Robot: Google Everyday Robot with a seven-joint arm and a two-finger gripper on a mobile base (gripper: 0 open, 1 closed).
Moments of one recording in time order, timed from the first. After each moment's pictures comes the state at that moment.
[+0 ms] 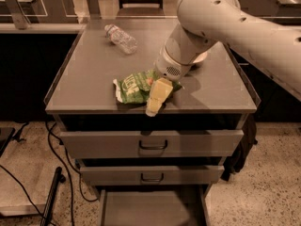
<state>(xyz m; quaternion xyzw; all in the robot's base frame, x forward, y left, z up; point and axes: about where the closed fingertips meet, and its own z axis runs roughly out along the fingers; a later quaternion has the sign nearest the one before) 0.591 -0.015 0.835 -0.65 0.72 0.10 0.21</state>
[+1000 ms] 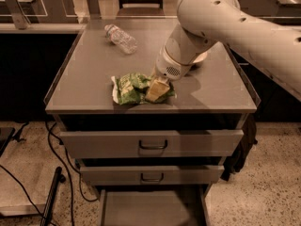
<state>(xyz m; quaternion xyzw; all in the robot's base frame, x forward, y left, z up) 0.591 -0.015 0.835 -0.65 0.72 0.10 0.21</state>
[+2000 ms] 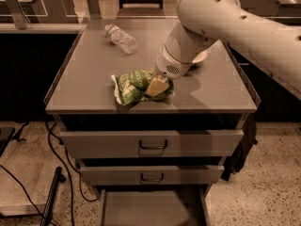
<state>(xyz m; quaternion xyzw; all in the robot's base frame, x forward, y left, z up) 0.591 -0.015 0.839 -0.65 0.72 0.10 0.21</state>
